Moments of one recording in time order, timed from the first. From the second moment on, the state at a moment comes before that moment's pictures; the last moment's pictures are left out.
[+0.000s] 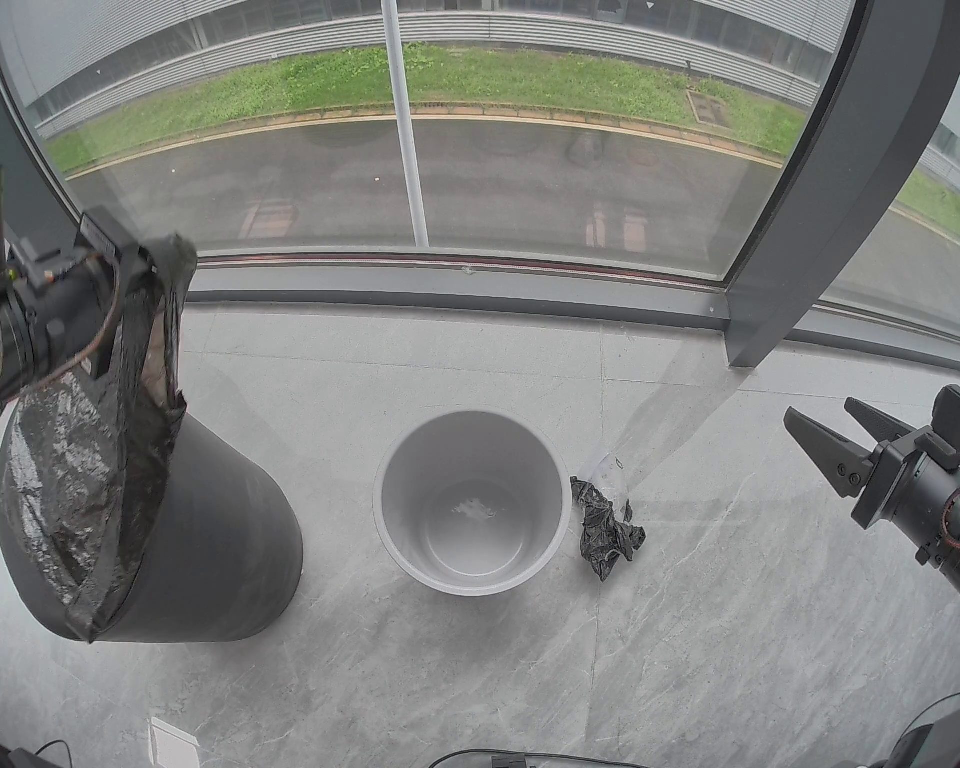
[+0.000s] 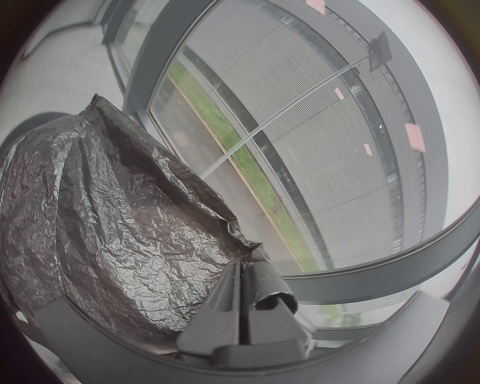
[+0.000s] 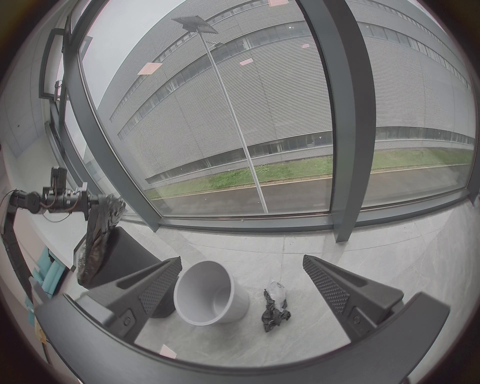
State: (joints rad) left arm -0.27 1.32 -1.07 -0.15 0.05 -0.91; right arm 0.51 1.15 -0.37 -0.78 -0.18 0.17
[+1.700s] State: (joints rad) left arm -0.59 1.42 -1.50 0.15 -0.23 -1.15; right arm 0.90 2.05 -1.07 -0.81 -0.47 0.20
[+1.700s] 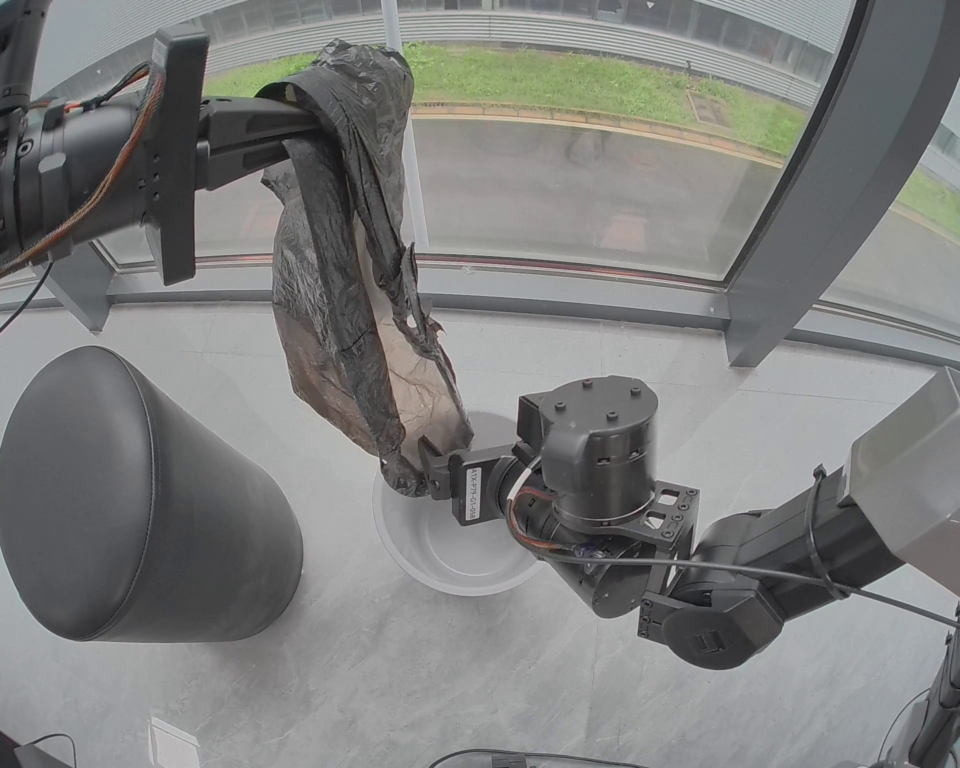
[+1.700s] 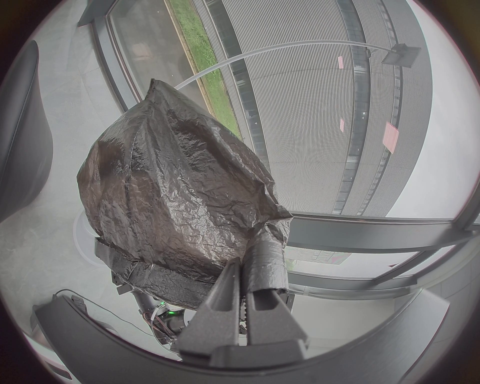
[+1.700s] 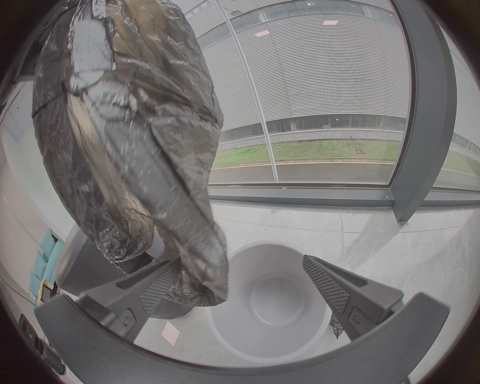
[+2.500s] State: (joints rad) left arm -0.59 1.38 -1.48 0.15 -0.24 -1.15; right arm 0.85 2.20 -1.21 -0.82 -0.47 0.16
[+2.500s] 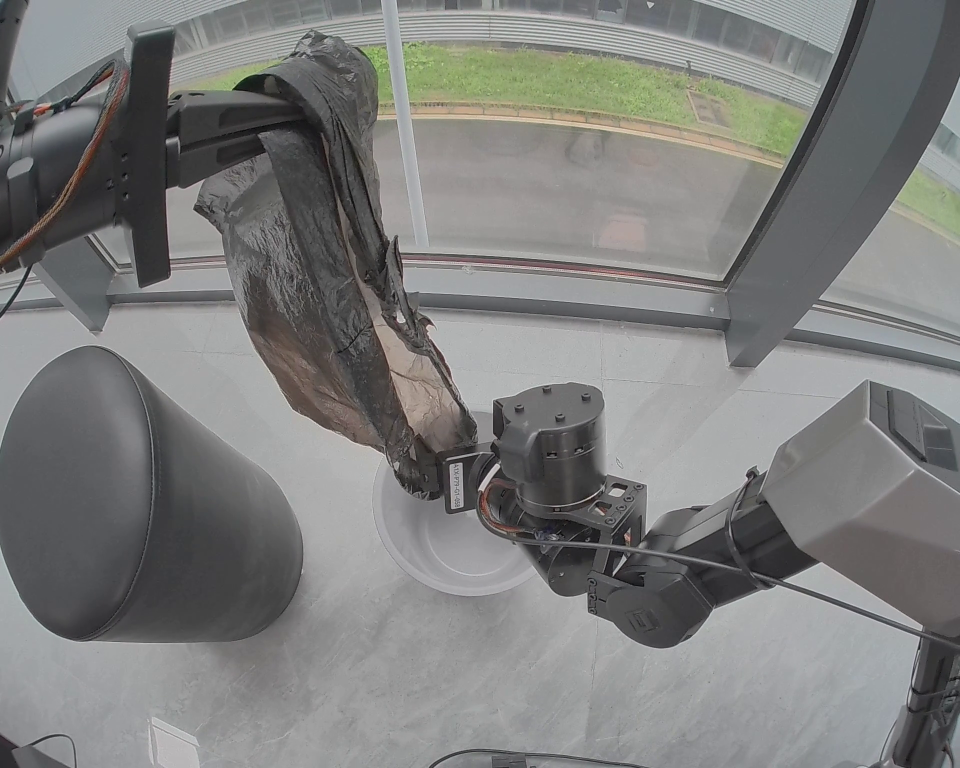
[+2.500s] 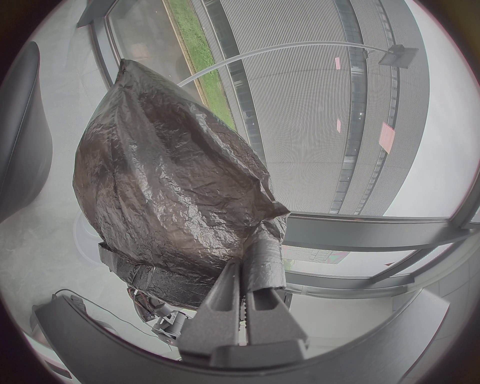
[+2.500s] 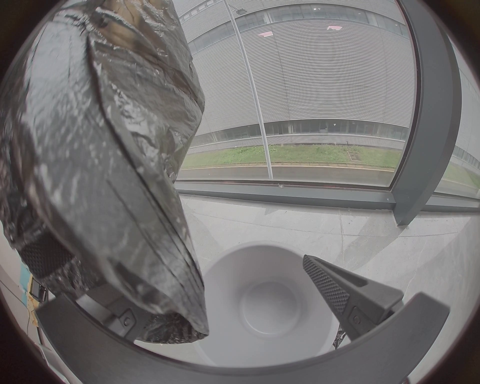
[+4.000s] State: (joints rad) left arm -0.32 1.32 -0.86 -0.43 -0.79 -1.15; right arm 0.85 1.69 -1.09 0.02 0.13 0.45
